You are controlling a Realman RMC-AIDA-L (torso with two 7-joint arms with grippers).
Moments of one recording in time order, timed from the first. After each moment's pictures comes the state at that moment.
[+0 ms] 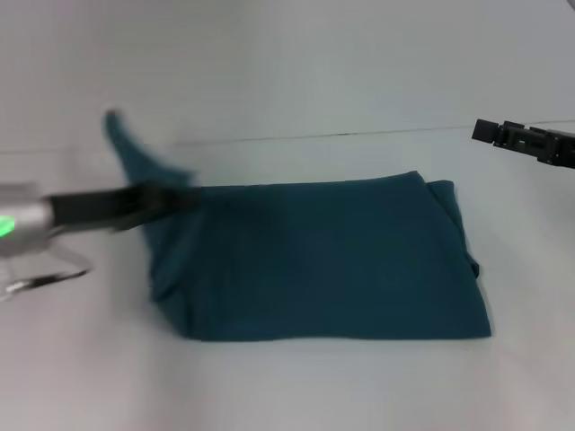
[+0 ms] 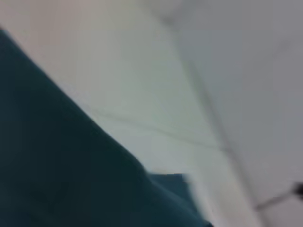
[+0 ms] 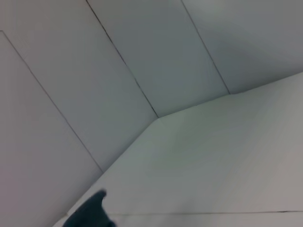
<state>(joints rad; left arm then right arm) -0.61 -2.16 0.69 0.98 2.15 1.42 -2.44 0.52 2.02 -0.45 -0.81 -1.93 -1.45 1.88</state>
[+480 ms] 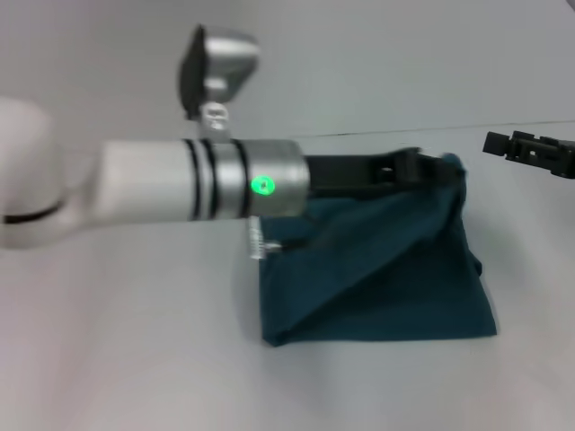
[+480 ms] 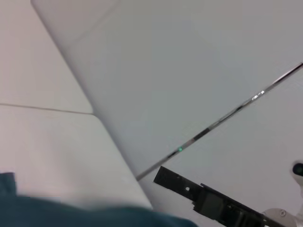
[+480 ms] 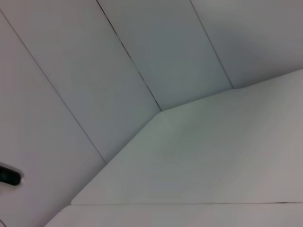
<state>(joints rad) -0.92 -2.17 1.32 0.59 1.51 1.06 -2.31 0.49 2.00 -0.45 -0.81 -1.93 -1.50 1.86</state>
